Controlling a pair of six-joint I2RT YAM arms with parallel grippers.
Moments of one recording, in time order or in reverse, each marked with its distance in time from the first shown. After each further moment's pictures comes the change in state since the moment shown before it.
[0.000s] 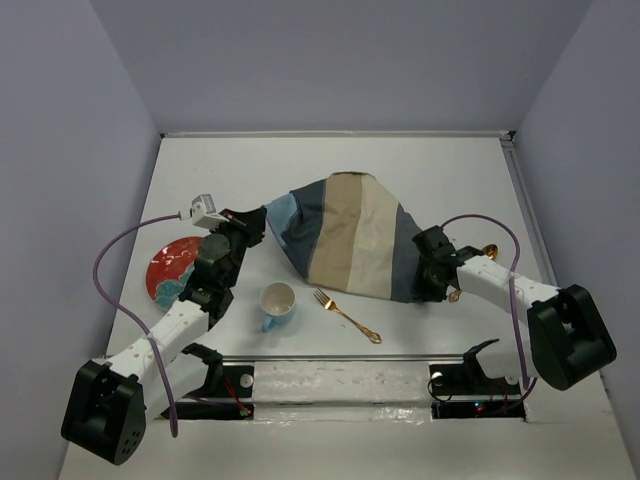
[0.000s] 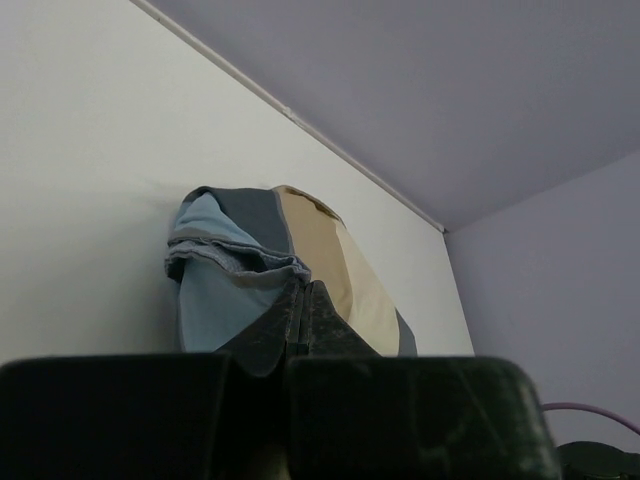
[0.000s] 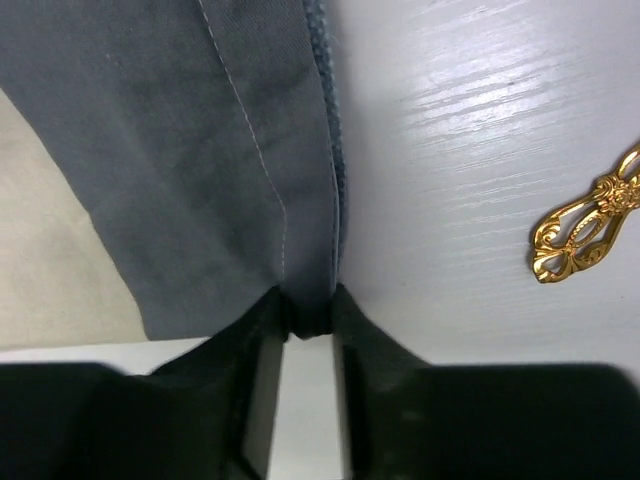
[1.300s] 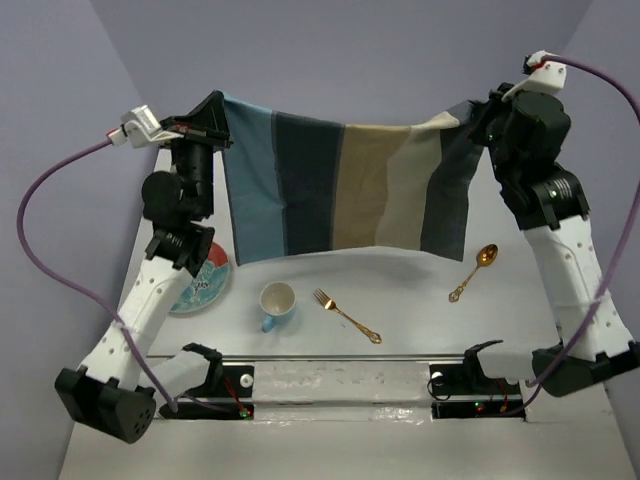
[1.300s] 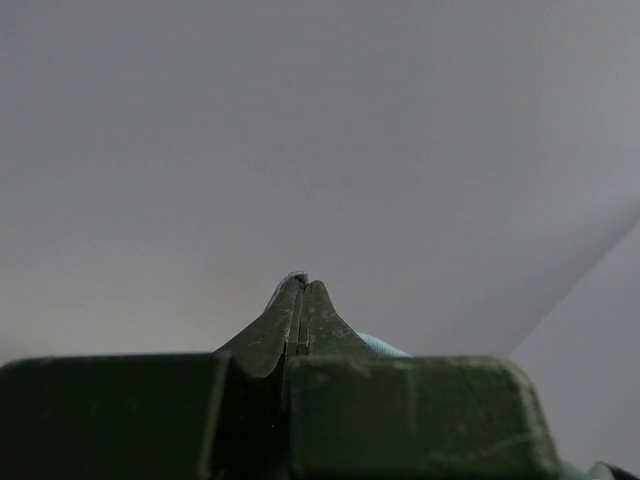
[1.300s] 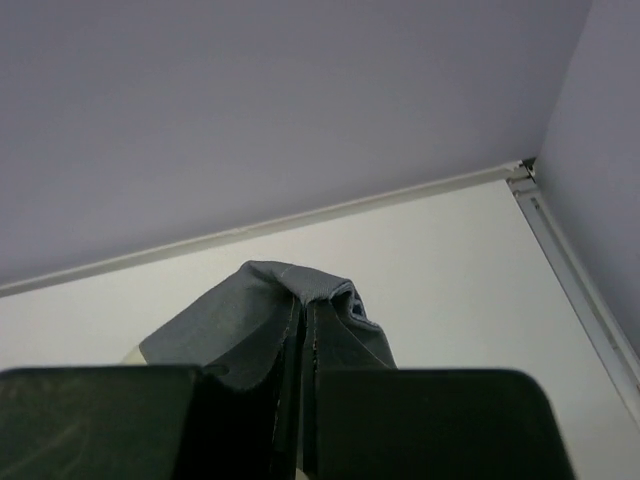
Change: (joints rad) left arm 0.034 0.110 0.710 -0.021 -0.079 0.270; right arm -0.100 -0.074 1.075 0.064 0.358 -0.509
